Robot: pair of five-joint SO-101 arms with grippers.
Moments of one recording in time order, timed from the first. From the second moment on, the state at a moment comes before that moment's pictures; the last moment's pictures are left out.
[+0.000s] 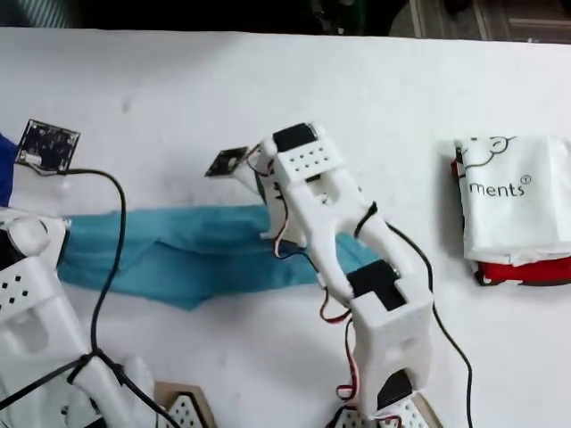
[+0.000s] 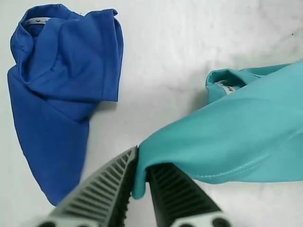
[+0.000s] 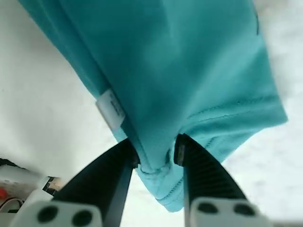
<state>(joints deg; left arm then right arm) -37.1 -38.9 34.0 74.0 -38.6 -26.3 22.4 -12.1 97.5 45.2</state>
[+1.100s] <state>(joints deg) -27.1 -38.9 -4.7 72.9 -33.5 -11.2 -15.1 -47.7 97.2 57.5</state>
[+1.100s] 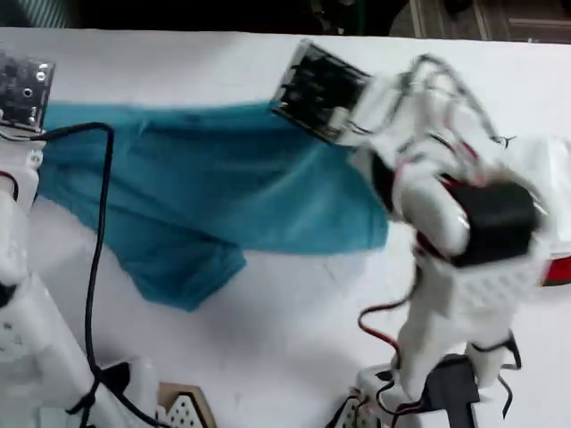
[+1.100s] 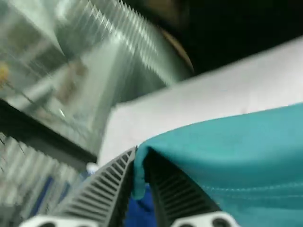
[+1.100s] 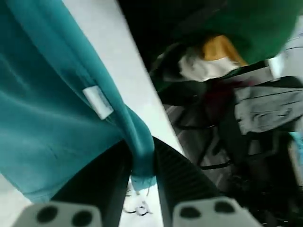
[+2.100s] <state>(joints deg) -21.8 -39.9 -49.6 88.0 -45.7 5.8 -31.2 -69.2 98.4 57.2</state>
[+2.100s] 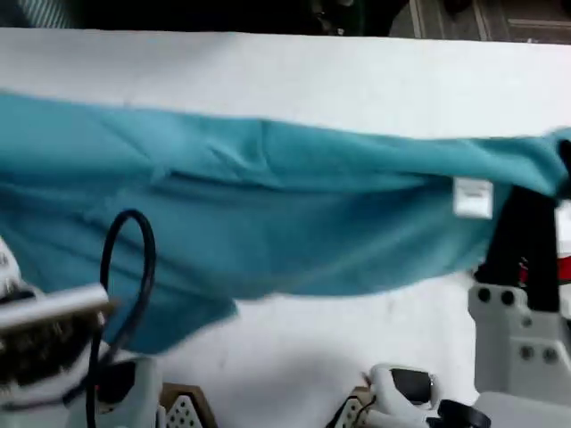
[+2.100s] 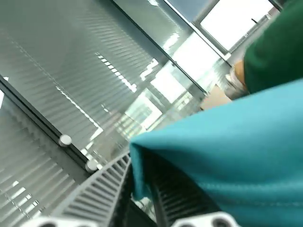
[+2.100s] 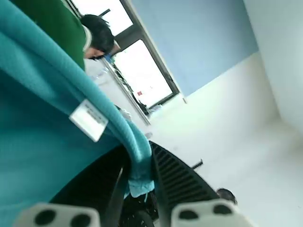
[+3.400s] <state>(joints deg) -15.3 -22.6 22.9 32.2 -52.9 -4.9 -21.4 22.1 30.7 53.1</state>
